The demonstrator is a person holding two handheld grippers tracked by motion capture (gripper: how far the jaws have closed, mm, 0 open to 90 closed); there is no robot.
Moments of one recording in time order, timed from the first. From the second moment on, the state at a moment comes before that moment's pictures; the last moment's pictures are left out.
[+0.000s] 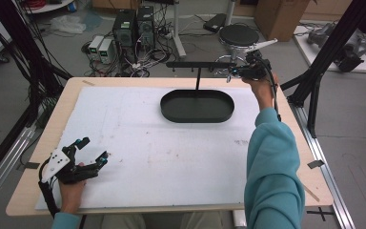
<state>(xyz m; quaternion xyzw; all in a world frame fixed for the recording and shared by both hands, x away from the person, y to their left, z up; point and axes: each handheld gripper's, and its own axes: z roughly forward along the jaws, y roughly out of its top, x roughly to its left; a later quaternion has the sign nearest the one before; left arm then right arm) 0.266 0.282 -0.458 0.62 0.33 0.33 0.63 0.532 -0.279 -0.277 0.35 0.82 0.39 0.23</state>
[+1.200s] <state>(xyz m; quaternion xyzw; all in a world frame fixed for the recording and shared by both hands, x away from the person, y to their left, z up) 0.265 0.283 -0.458 0.62 0.33 0.33 0.63 0.373 -0.291 -0.290 0.28 0.73 0.58 0.24</state>
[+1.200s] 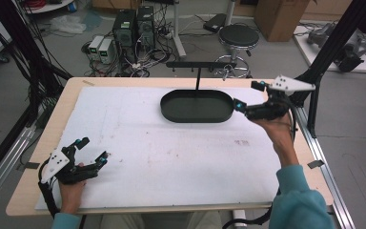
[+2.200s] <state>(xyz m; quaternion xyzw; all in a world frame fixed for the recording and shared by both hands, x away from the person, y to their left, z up) 0.264 0.282 -0.458 0.62 0.33 0.34 0.63 0.304 -0.307 -0.447 0.28 0.69 0.62 0.25</state>
